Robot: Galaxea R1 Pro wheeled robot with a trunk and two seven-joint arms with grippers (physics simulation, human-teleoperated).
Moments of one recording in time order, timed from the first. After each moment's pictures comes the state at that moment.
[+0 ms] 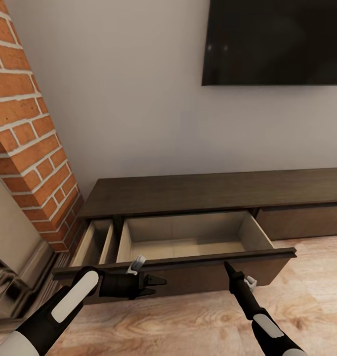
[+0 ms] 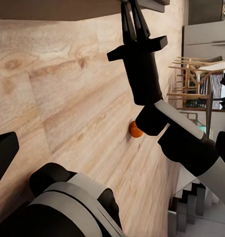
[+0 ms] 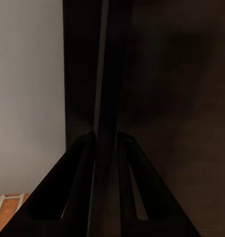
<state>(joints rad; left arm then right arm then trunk) -0.50 0.27 -0.53 -1.19 1.28 1.00 -0.28 -0.52 -0.08 0.00 -0.34 -1.37 0.12 0.83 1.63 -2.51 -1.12</state>
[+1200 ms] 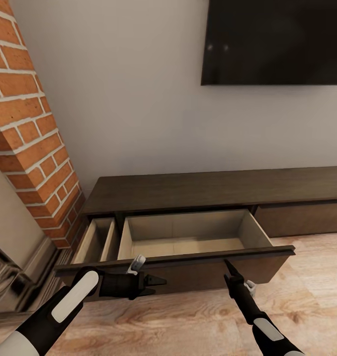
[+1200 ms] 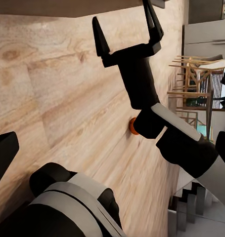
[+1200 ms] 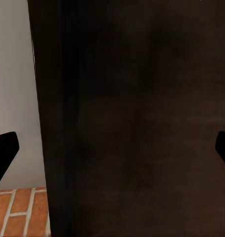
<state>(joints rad) -0.50 0.27 -0.53 -1.19 1.28 1.00 -0.28 -0.52 -0.08 0.00 -0.30 -1.37 0.12 0.82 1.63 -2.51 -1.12</state>
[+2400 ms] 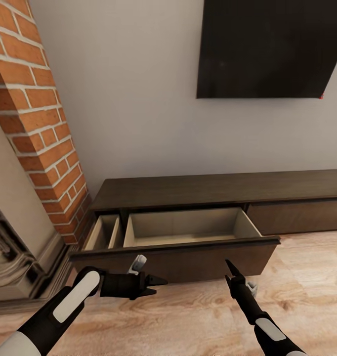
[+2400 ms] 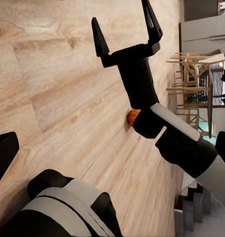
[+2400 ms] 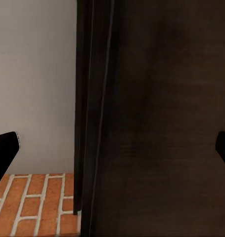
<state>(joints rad) -0.50 0.26 -0.53 -1.18 1.28 1.00 -0.28 -0.52 -0.09 0.00 -0.30 -1.37 0.13 0.82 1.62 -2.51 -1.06</state>
